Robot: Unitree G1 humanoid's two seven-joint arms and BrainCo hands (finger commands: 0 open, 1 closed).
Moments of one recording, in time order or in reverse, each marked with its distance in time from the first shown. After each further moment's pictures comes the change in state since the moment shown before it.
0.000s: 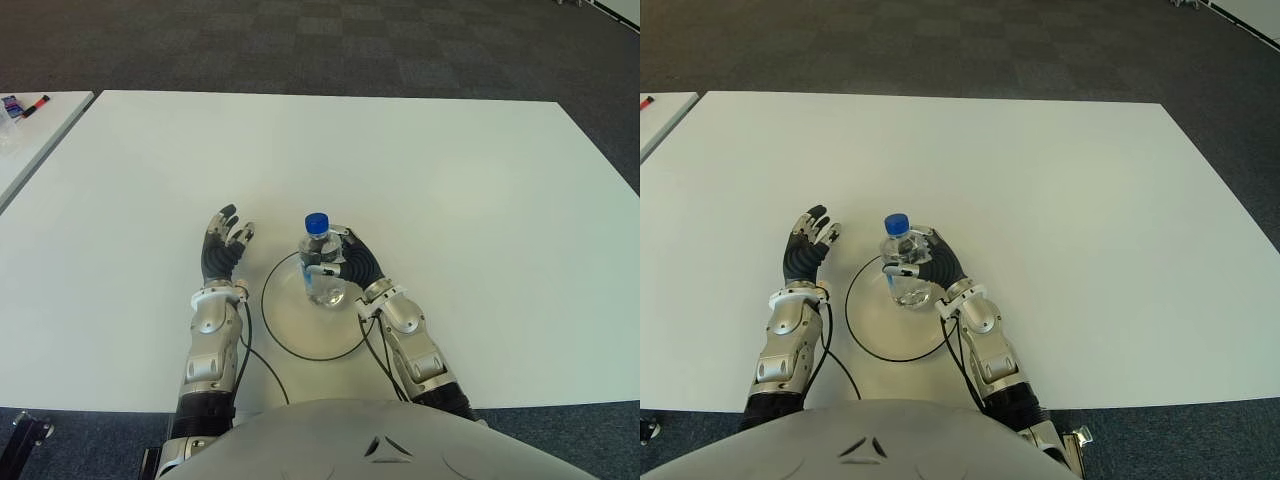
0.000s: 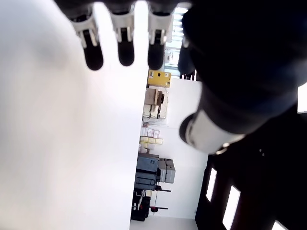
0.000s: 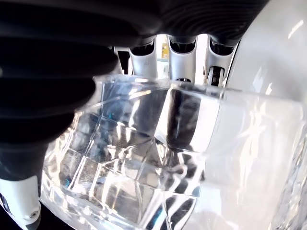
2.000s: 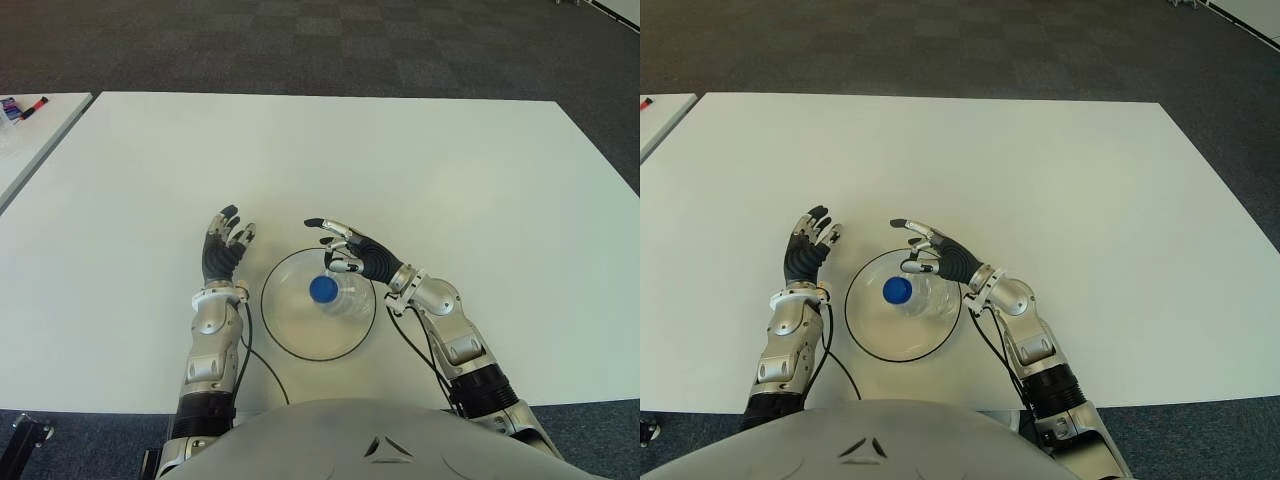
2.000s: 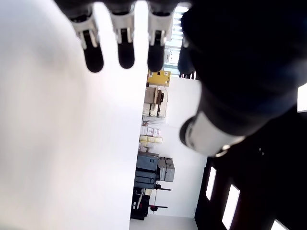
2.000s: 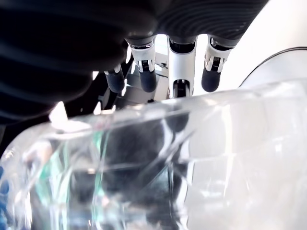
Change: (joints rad) left arm 0.000 0.000 -0.003 0.011 0.000 -0.013 -0.001; right arm -0.091 -0.222 -0.015 -0.091 0.072 0.014 0.315
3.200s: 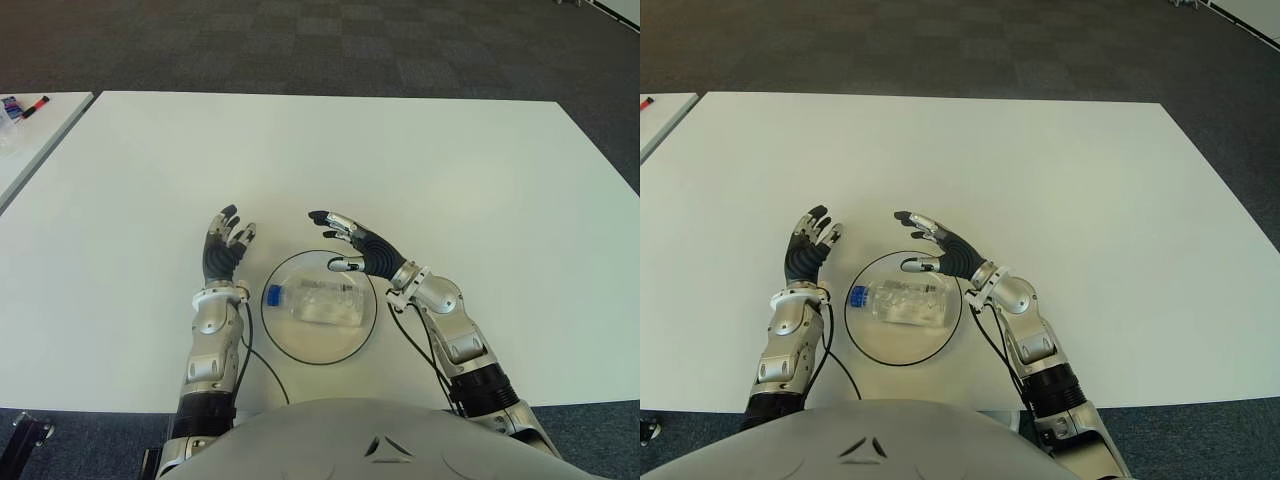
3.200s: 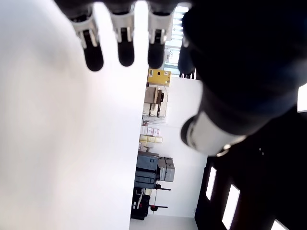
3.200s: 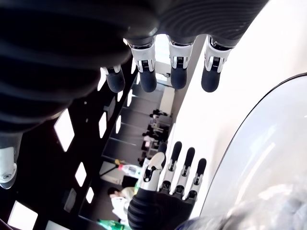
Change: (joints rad) left arm 0.000 0.000 -0.002 0.000 0.001 0.001 0.000; right arm 0.001 0.002 -0.012 -0.017 0.008 0.005 -0.028
